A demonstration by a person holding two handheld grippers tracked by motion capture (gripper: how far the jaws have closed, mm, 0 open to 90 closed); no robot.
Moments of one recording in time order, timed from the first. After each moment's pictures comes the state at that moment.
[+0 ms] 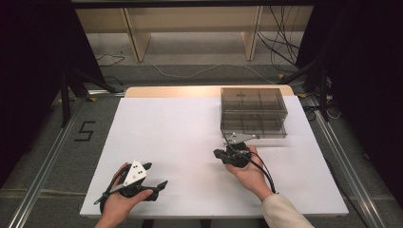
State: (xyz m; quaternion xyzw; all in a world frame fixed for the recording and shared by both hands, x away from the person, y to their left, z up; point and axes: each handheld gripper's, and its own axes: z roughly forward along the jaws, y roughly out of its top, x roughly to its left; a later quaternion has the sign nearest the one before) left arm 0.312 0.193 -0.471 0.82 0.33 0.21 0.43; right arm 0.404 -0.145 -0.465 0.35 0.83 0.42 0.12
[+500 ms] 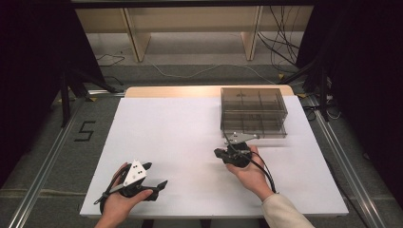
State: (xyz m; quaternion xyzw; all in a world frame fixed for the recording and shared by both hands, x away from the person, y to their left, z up) left arm 0.312 0.193 -0.471 0.81 0.33 0.21 0.43; right arm 0.402 -0.147 -0.461 0.35 0.83 0.42 0.12
